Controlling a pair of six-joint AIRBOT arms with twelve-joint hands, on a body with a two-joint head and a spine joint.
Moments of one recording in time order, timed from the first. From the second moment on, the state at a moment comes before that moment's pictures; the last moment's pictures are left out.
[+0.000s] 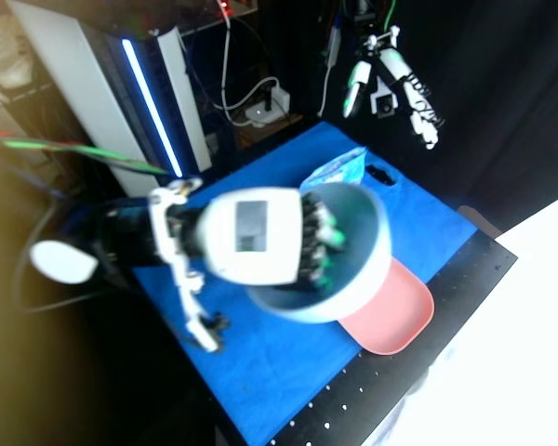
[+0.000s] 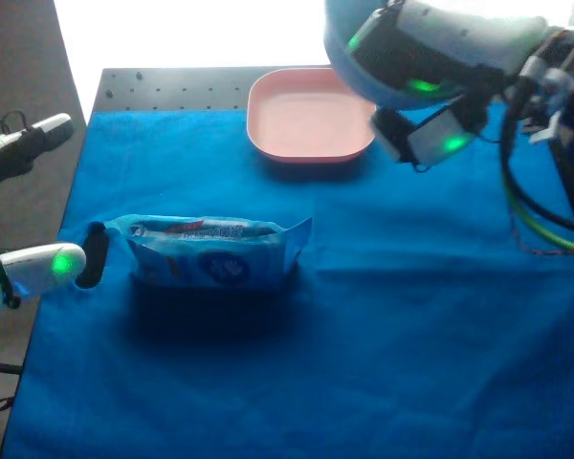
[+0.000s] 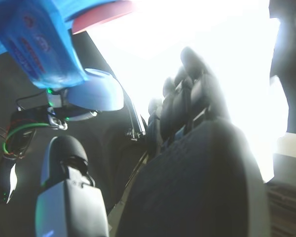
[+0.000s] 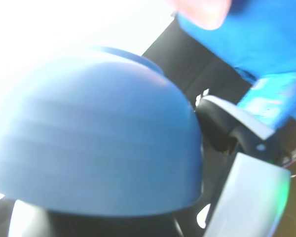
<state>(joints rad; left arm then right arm) 1.36 -0.91 1.06 -0.34 -1.37 0.58 -0.58 -1.30 1.51 -0.28 0.74 -0.48</state>
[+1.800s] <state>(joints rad) 1.29 -0.95 1.10 -0.30 -1.33 0.57 -0.52 -1.53 1.70 -0.30 0.43 -0.47</state>
